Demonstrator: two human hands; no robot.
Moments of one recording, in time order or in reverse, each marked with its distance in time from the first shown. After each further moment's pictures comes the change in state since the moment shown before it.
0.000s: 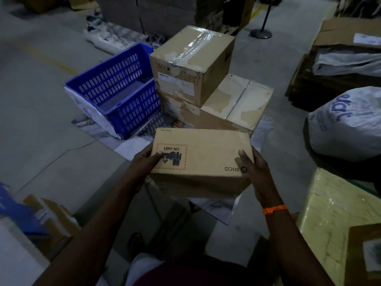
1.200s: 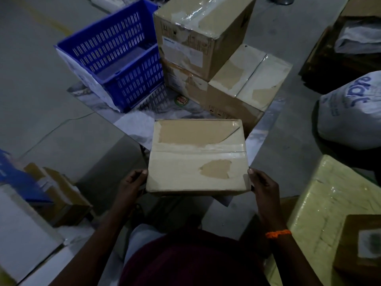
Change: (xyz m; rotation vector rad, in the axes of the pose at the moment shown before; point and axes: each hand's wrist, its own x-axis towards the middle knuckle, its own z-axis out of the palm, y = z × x) left_hand -0.062 -0.118 -0.001 -0.243 0.228 -0.171; right_hand -0.060 0.083 -0.024 -0.072 0.155 0.114
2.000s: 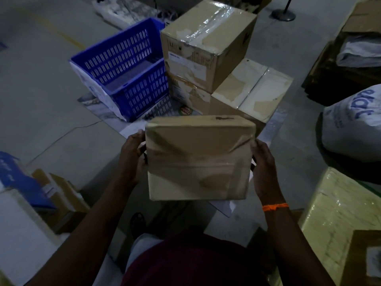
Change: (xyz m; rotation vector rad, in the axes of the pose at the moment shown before) left_hand 0.024 0.112 0.030 -0.230 0.018 0.140; right_hand 0.058 -0.073 0.037 0.241 -0.184 -0.132
